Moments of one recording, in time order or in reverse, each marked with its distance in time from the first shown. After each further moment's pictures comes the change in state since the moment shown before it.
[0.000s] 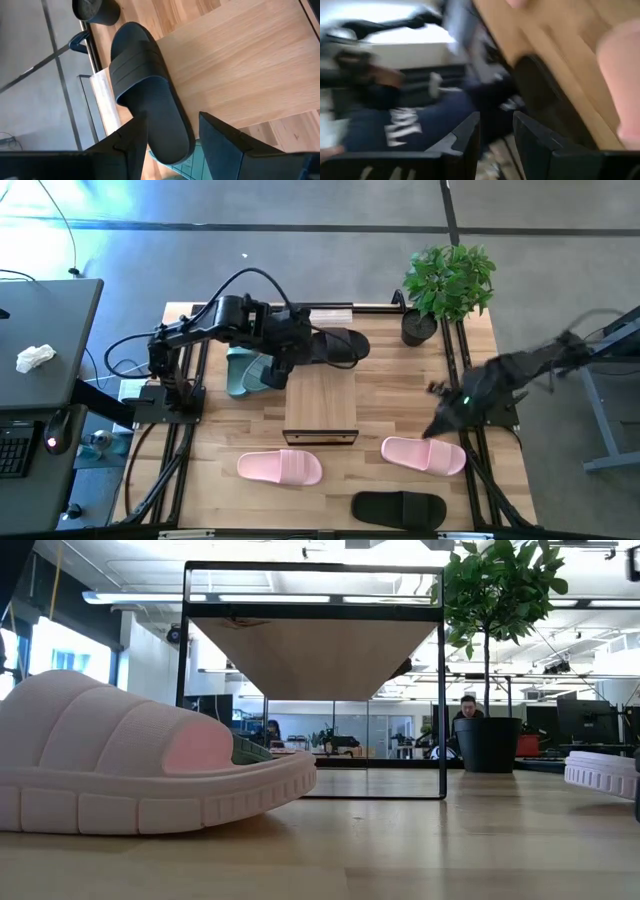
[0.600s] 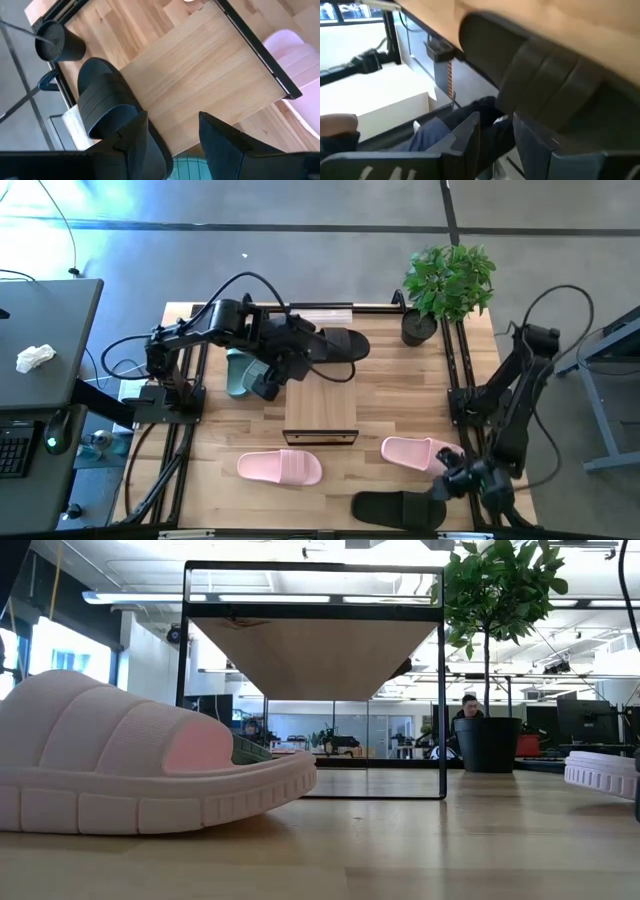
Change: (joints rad) left arm -0.046 -0.009 0.000 0.000 0.172 0.128; right arm 0.764 0.575 0.007 0.272 0.802 0.850
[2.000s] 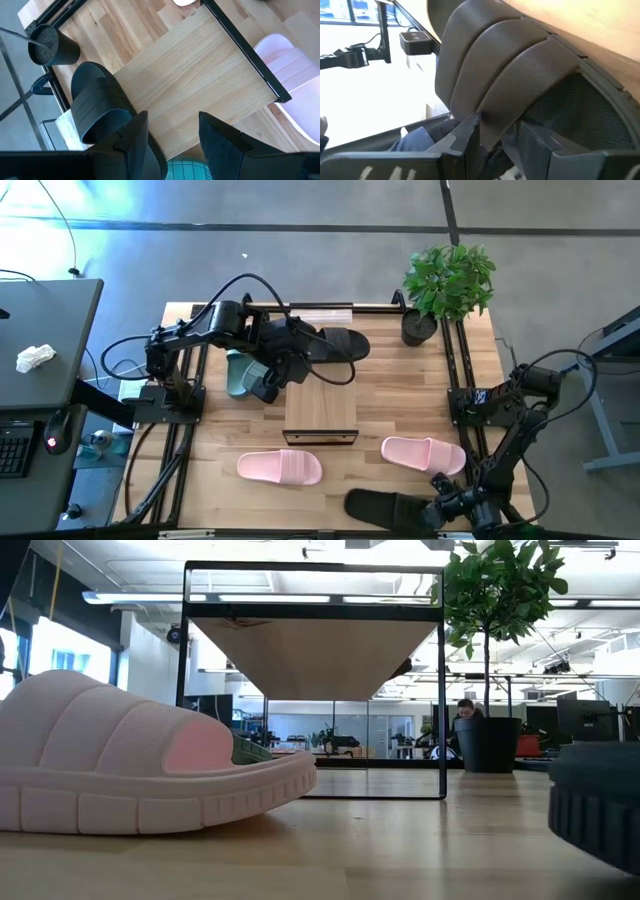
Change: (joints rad) left arm -0.004 0.000 0.000 0.000 0.022 -0.011; right arm 0.069 0.388 -0.002 0.330 0.149 -0.021
